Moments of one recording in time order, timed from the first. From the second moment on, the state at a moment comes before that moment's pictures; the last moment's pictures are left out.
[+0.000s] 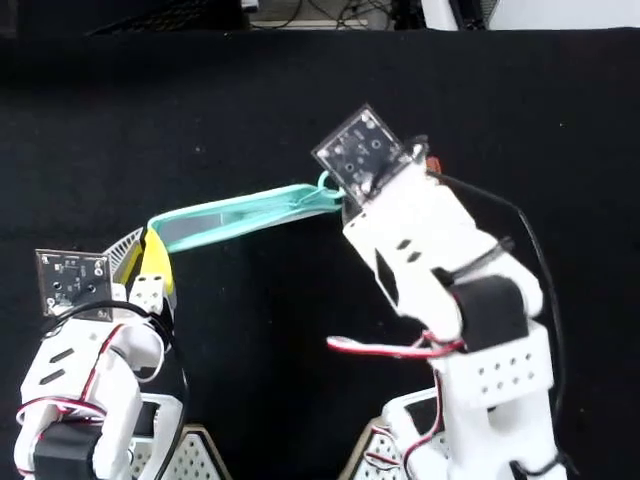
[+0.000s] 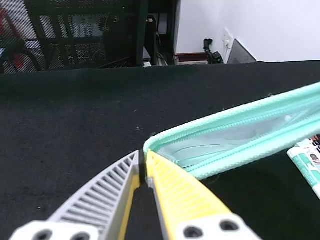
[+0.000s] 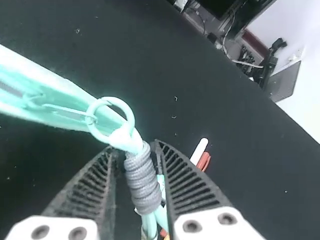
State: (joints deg) left arm -1.8 -94.3 55.7 67.8 0.4; right arm -14.3 -49.4 23.1 72.0 29.2
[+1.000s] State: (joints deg) left arm 7.3 -94.3 56.6 69.0 -2.5; right arm -16.1 -50.2 28.2 71.3 27.6
